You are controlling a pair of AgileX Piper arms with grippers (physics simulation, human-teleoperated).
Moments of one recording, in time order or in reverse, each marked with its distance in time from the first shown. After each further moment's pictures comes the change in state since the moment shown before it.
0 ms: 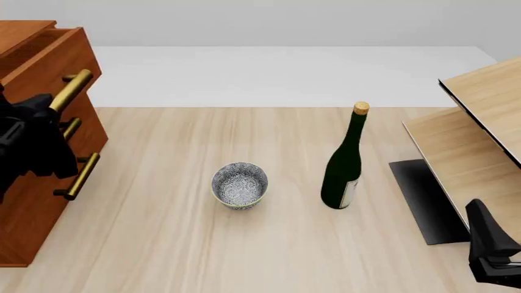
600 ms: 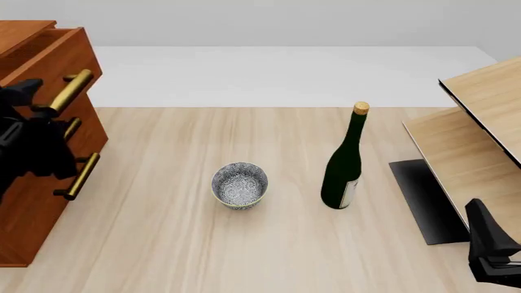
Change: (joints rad) left arm -0.008 -0.020 0.008 -0.002 0.009; right arm 0.001 0.007 0.001 -0.007 0.002
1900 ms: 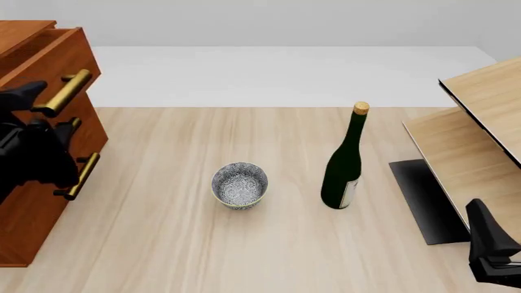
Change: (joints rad) left arm -0.064 -0.103 0.035 0.060 -0.030; right arm -0.002 -0.006 0.000 0.003 -0.005
